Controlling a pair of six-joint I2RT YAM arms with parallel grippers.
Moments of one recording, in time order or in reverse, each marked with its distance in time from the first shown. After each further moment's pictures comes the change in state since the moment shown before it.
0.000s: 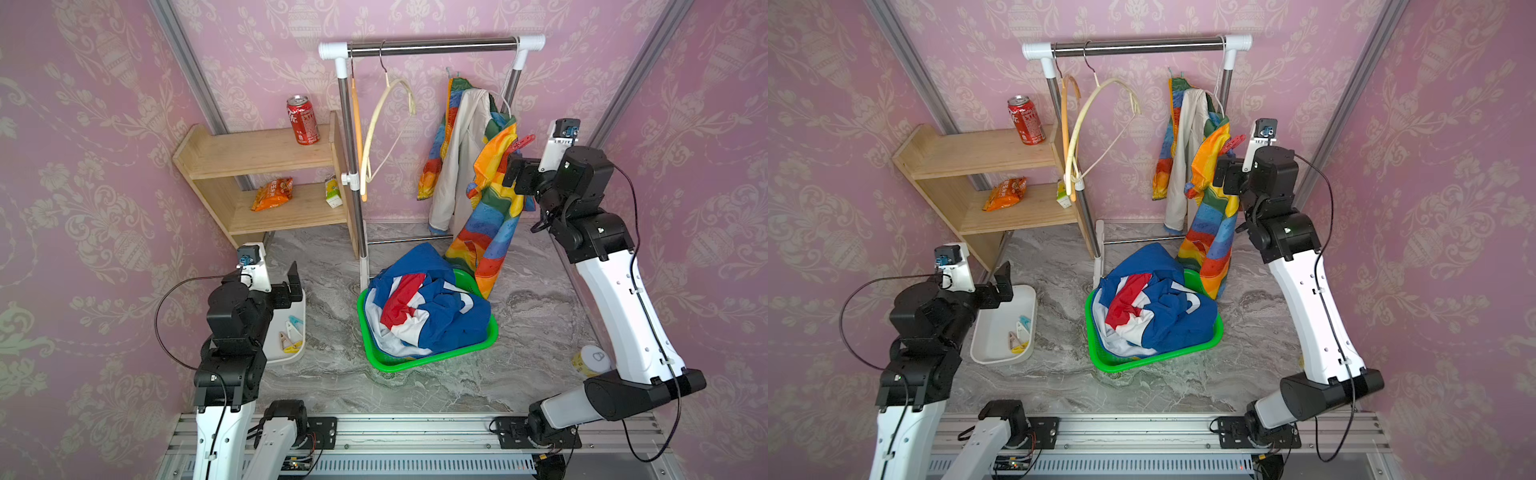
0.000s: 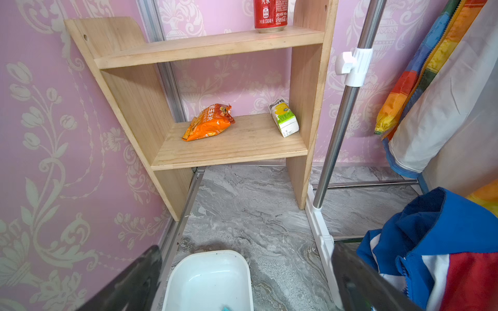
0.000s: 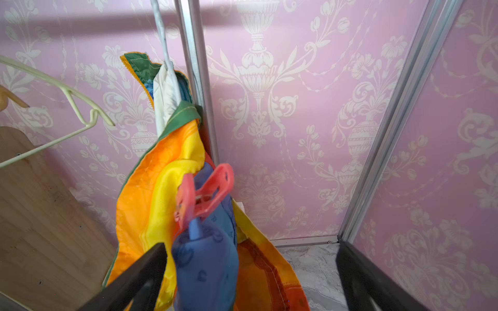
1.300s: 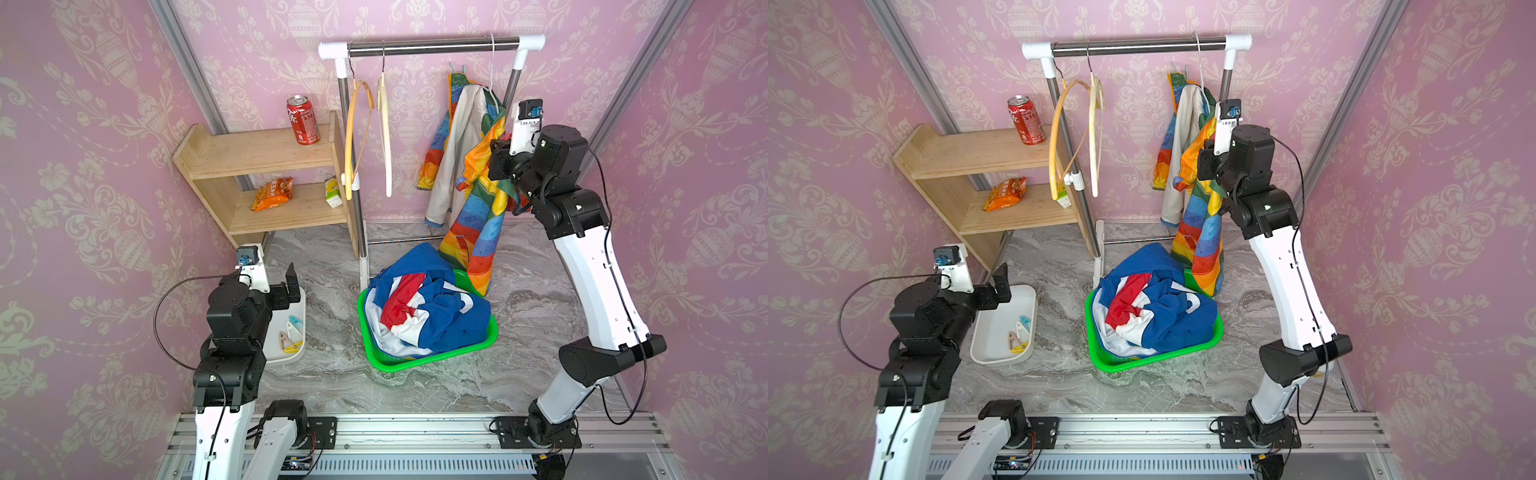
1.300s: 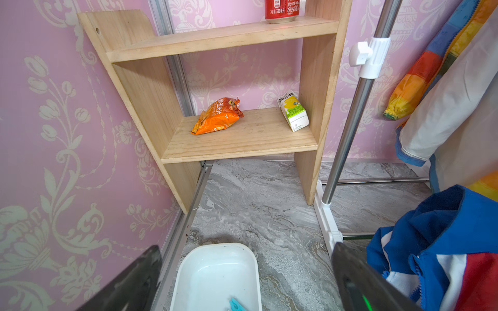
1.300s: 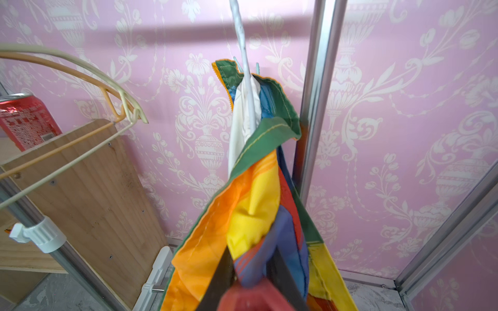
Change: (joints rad) left arm 0.000 0.002 0.011 -0.026 -0.038 0.006; right arm 0.077 0.204 0.332 -0.094 -0.150 -0.052
